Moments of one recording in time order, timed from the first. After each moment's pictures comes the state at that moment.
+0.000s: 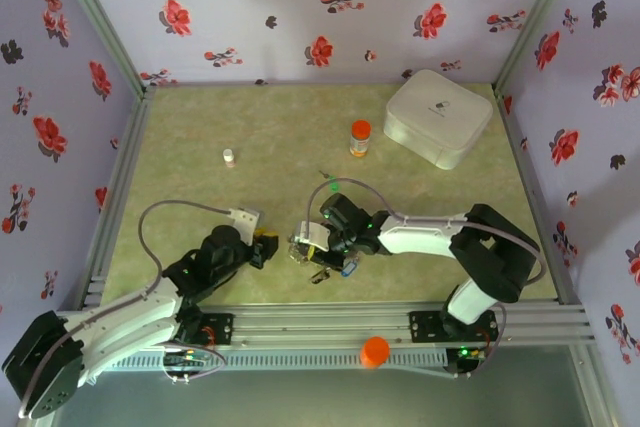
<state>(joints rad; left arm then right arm) -0.82 0.77 0.16 0.10 -0.08 -0.35 0.96 1.59 0.75 -0.12 -0.40 -0.39</state>
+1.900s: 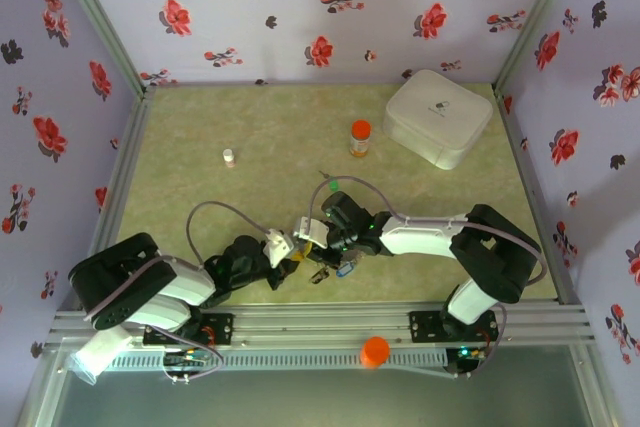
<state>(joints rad) -0.93 1.41 0.06 0.86 0.19 -0.04 0.96 1.59 0.73 -0.03 -0.44 -0.35</state>
